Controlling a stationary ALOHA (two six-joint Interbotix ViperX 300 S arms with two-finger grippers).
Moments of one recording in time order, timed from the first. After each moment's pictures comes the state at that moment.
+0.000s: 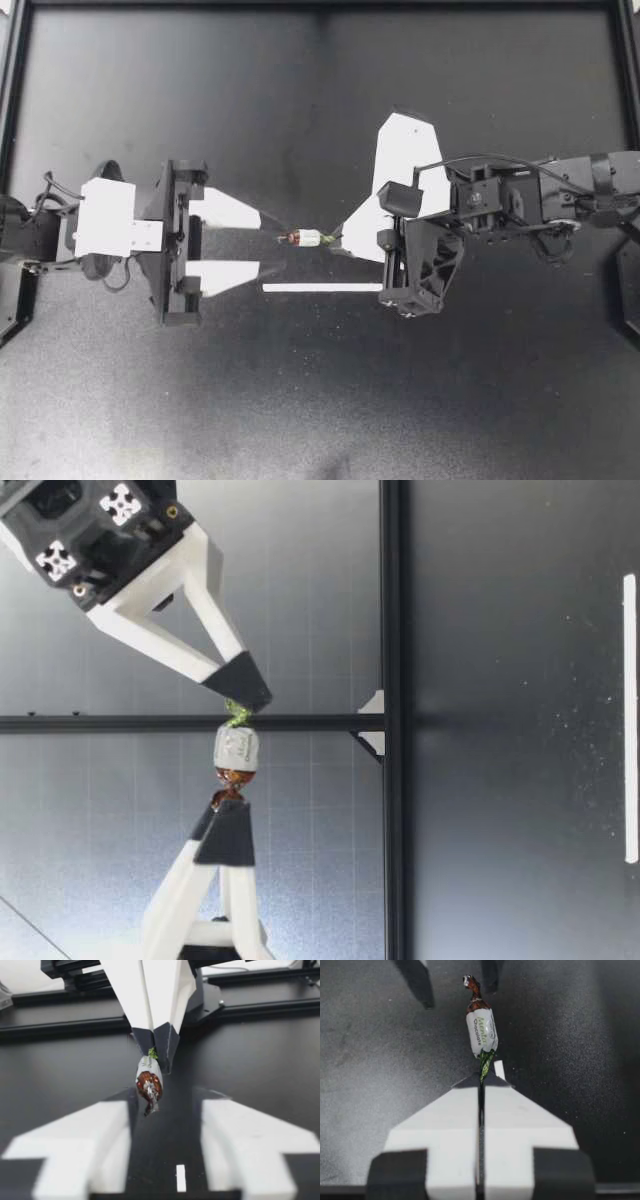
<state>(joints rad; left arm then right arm) 0.01 -0.19 0.99 -0.01 -0.69 0.11 -0.05 -0.16 0.58 0.01 0.28 0.16</state>
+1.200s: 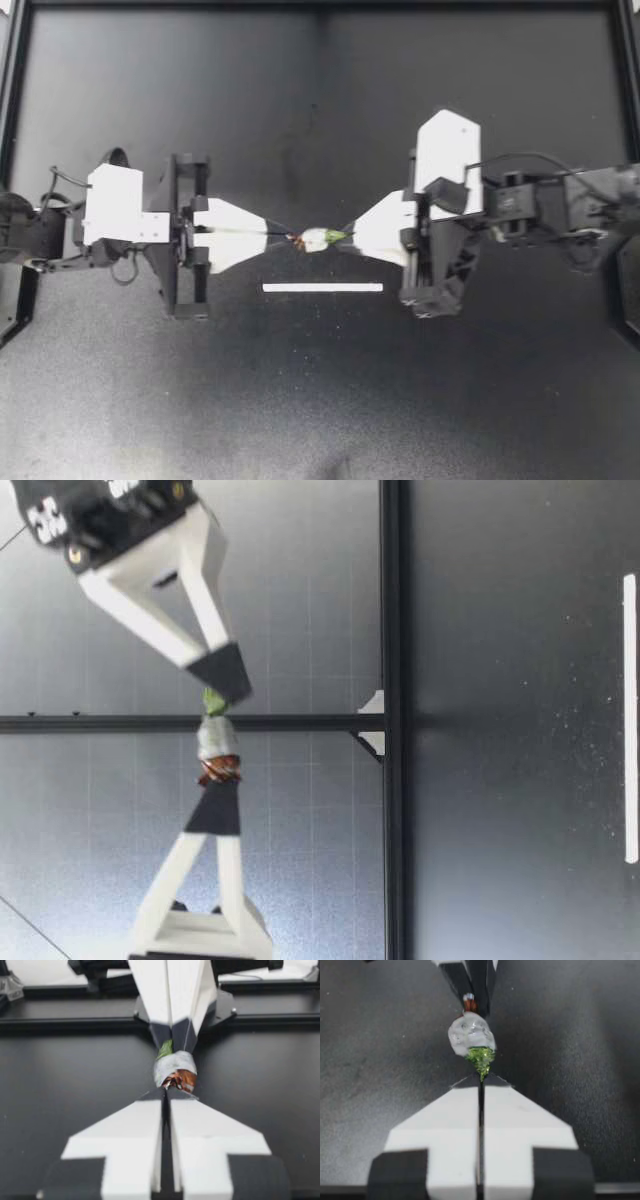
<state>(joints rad) 0.01 -0.17 0.95 -0.07 -0.68 0.10 -0.05 -0.19 0.69 0.00 0.04 0.19</state>
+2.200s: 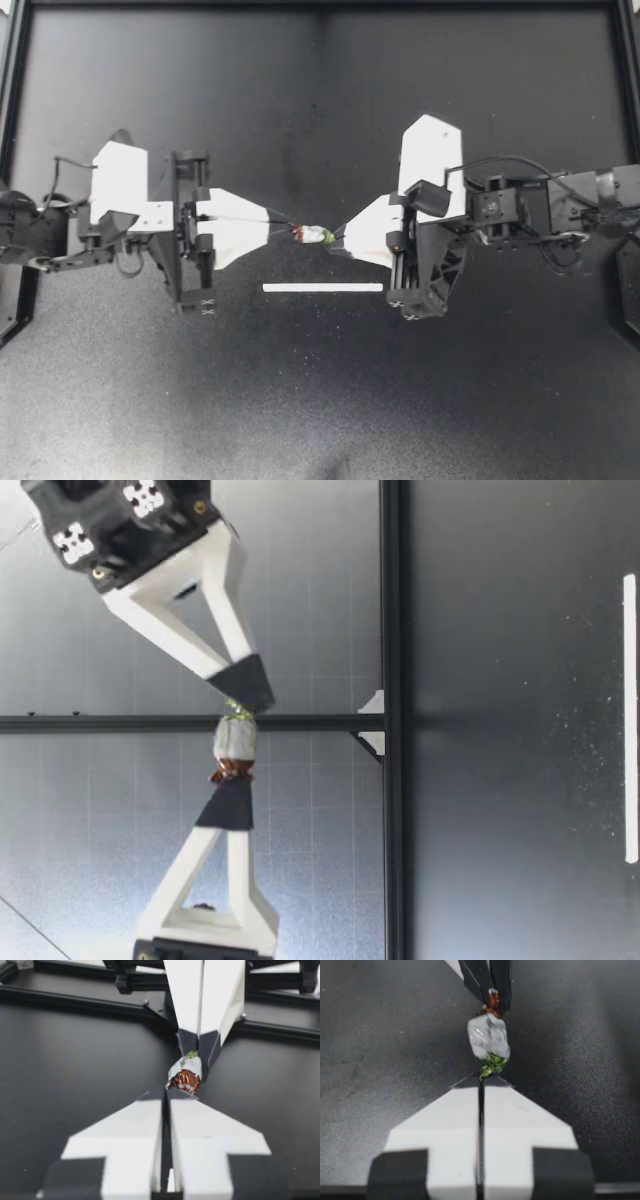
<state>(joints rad) 0.01 -0.16 0.96 -0.15 -0.68 -0.01 -0.05 -0.17 0.69 -0.01 0.04 0.22</state>
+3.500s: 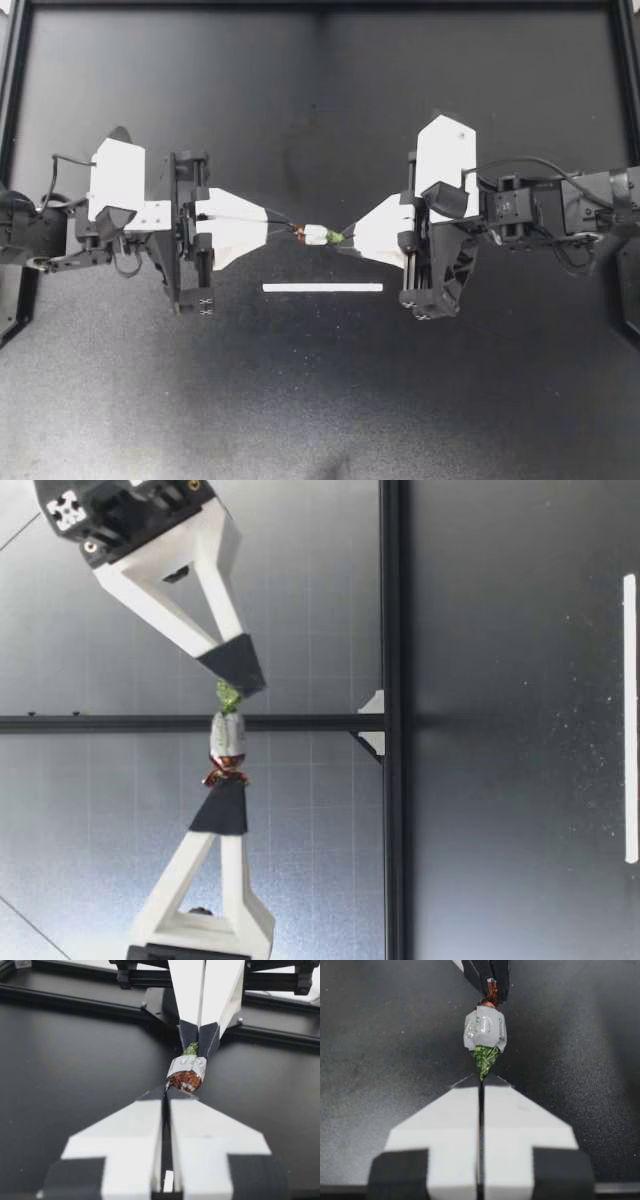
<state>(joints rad) 0.01 -0.17 0.97 -0.15 -0.68 0.00 -0.05 -0.20 0.73 -0.01 0.01 0.19</state>
